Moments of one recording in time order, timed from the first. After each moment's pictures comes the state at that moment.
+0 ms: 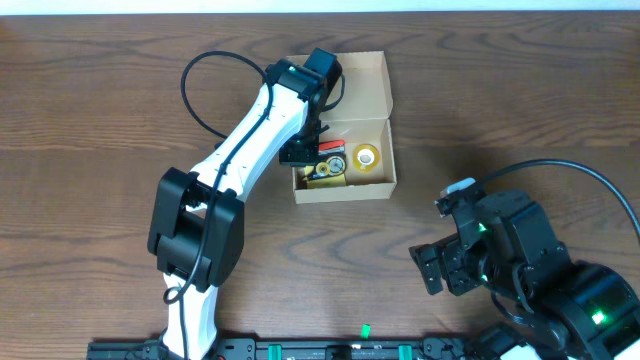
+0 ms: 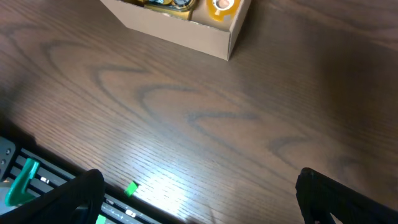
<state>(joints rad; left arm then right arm) -0.49 2.08 1.79 -1.26 -0.02 -2.03 0.55 0.85 1.10 -1.26 -0.03 0.18</state>
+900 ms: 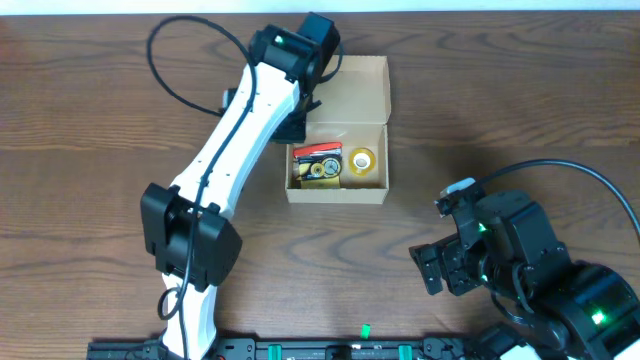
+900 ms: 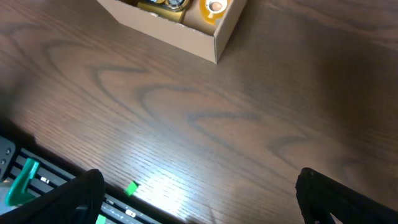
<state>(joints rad) -0.48 2.08 2.11 -1.56 -0.22 -2.02 0.55 0.85 1.10 -1.26 -0.03 0.18</state>
